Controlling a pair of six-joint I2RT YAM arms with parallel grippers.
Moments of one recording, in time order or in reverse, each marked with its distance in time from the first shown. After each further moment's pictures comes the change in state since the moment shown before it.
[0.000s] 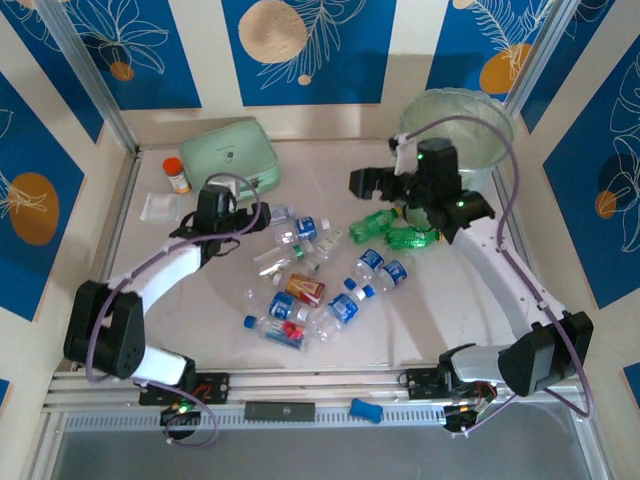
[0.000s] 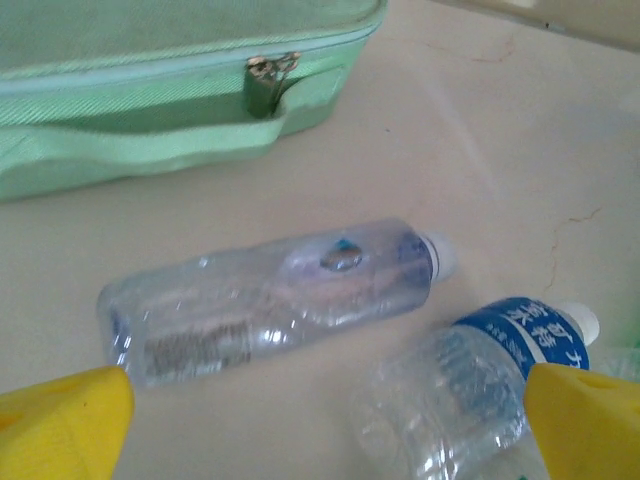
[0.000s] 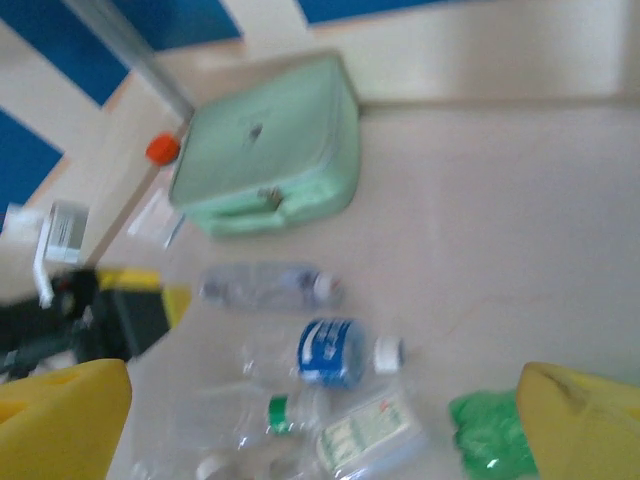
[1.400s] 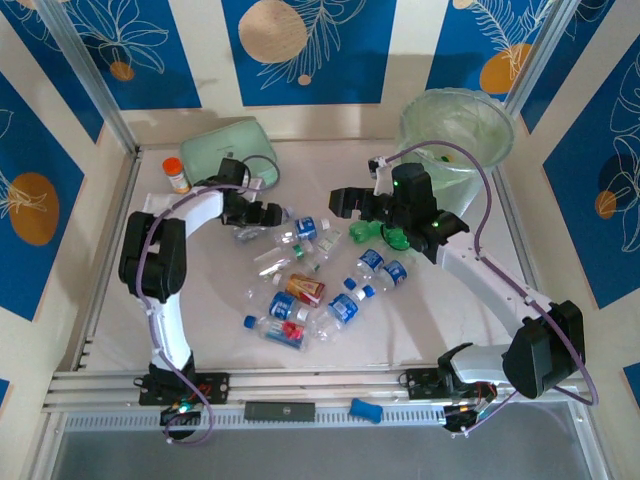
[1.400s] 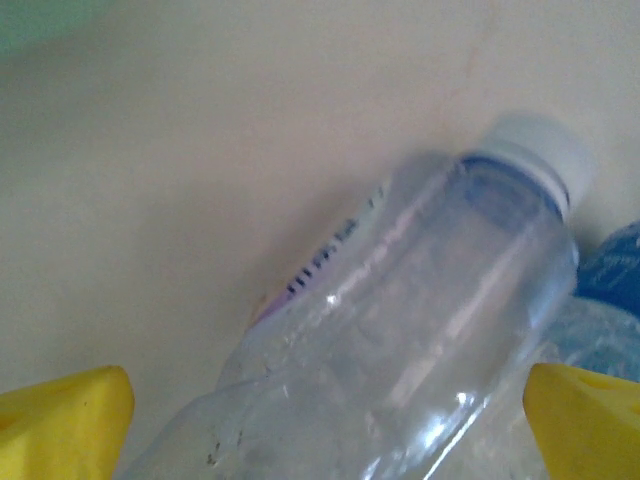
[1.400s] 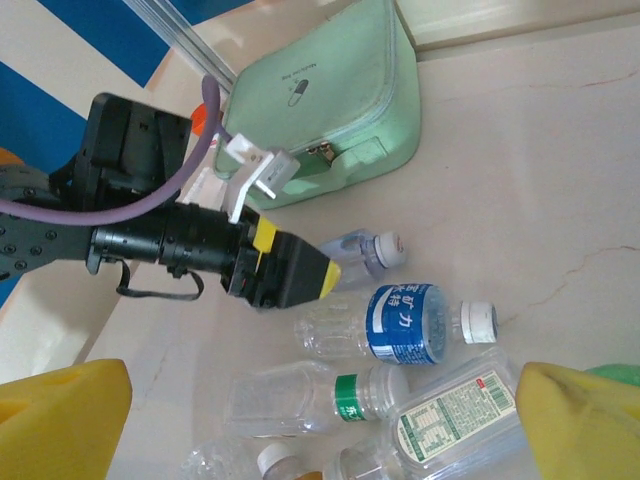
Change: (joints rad) left arm 0.074 0.497 0.465 -0.446 0.264 0.274; right arm 0.108 -0.003 -0.176 0.220 0.015 0.158
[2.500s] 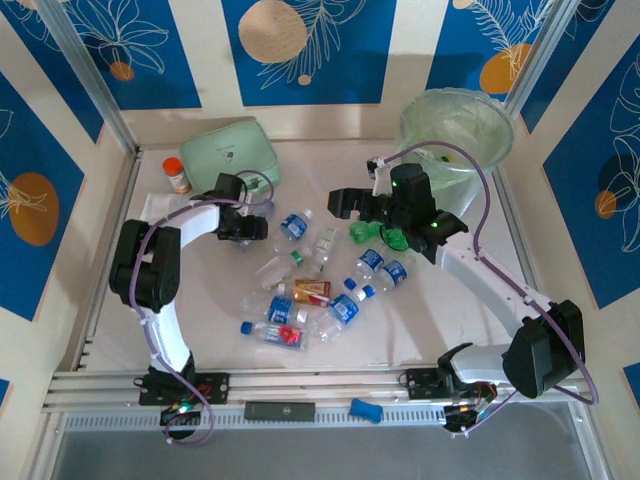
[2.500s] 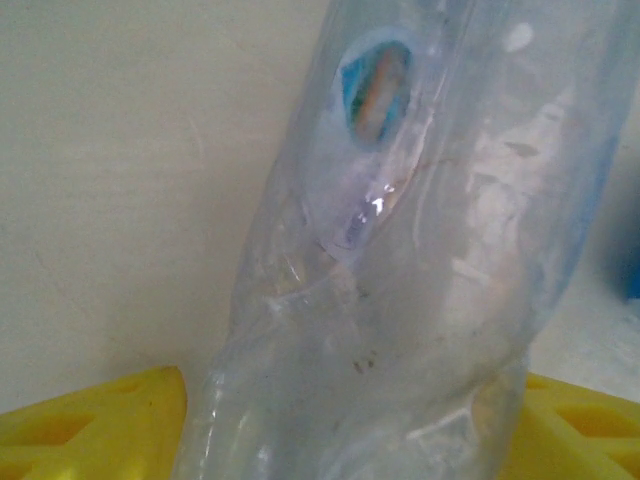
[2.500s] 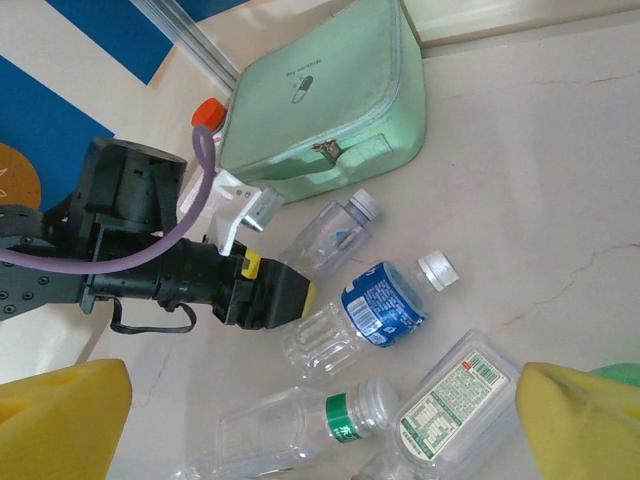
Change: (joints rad) left arm -0.001 -0.073 -0.166 0.061 -0.169 -0.055; right arm 0.010 0.002 0.000 0.000 0.000 0.003
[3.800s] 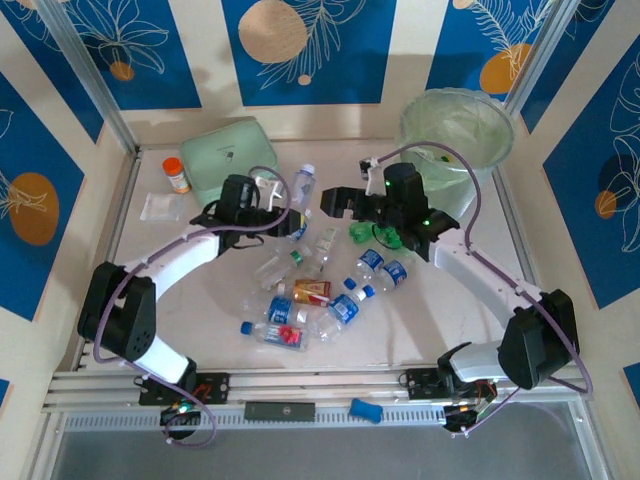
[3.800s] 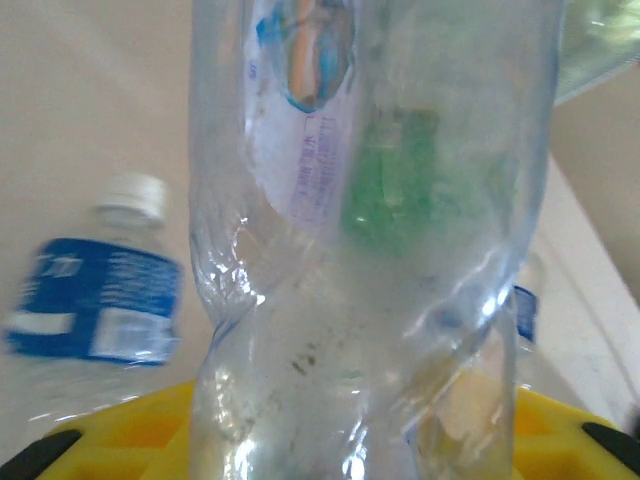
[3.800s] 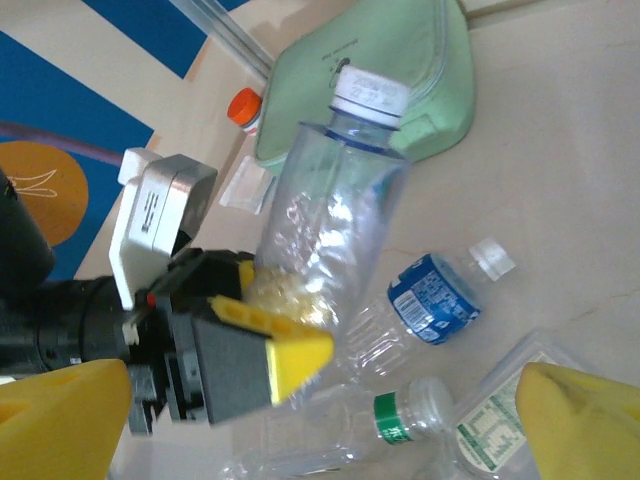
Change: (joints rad) left arm -0.212 -0.355 -0.211 0.390 0.376 -0.199; right arm 0.020 0.061 0.002 0.074 -0.081 0.089
